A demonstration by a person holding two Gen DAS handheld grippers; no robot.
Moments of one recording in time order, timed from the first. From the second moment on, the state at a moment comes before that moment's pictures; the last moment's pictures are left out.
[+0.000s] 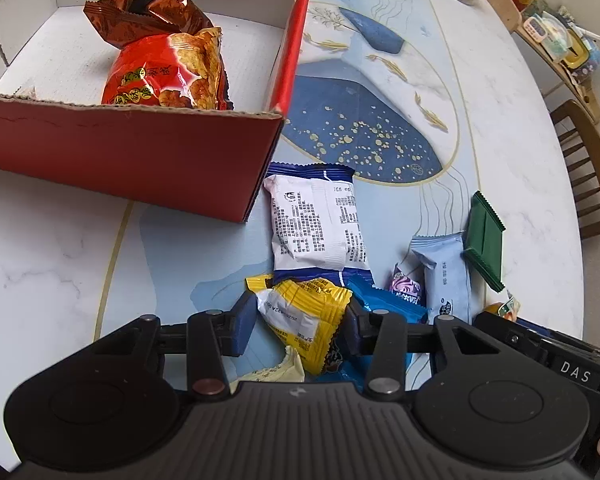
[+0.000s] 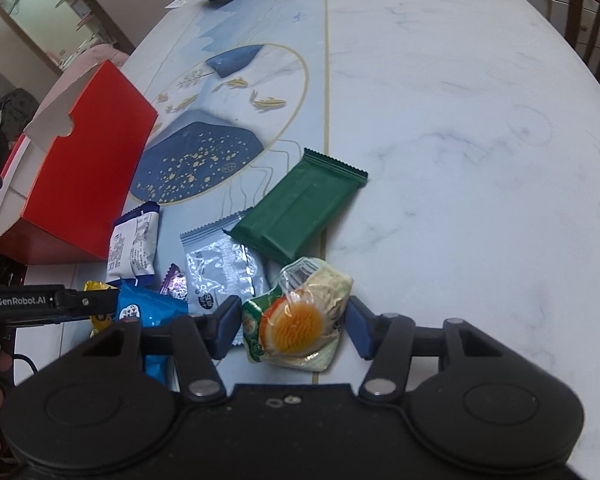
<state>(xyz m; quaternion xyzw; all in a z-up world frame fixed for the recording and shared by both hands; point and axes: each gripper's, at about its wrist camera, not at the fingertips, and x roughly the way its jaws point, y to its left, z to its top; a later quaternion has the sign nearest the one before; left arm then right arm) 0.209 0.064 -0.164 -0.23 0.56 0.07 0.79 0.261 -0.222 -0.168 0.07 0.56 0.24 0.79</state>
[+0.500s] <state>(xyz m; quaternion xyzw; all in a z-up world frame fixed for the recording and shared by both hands) 0.190 0.079 -0.129 -0.23 0.54 0.03 0.81 0.229 -0.228 -0.133 0.10 0.54 0.21 0.81</state>
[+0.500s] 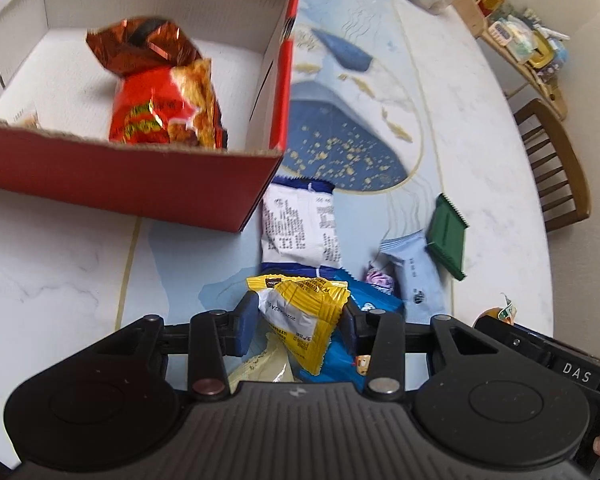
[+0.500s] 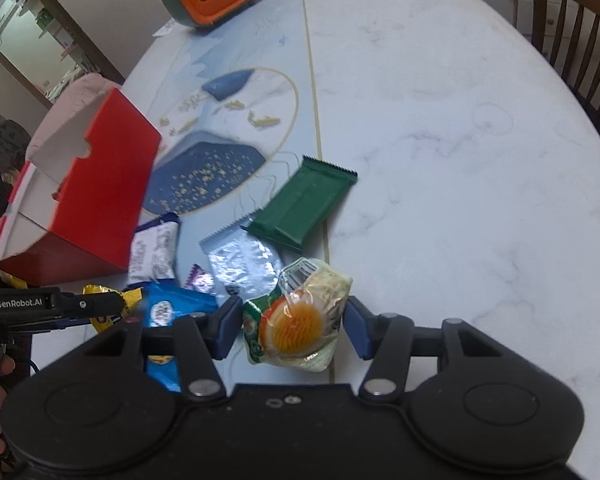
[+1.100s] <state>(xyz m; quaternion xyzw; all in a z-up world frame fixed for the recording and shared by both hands) 0.162 0.118 -0.067 -0.22 0.50 0.03 0.84 0.205 -0.180 -0.061 0.08 0.50 0.25 0.82</state>
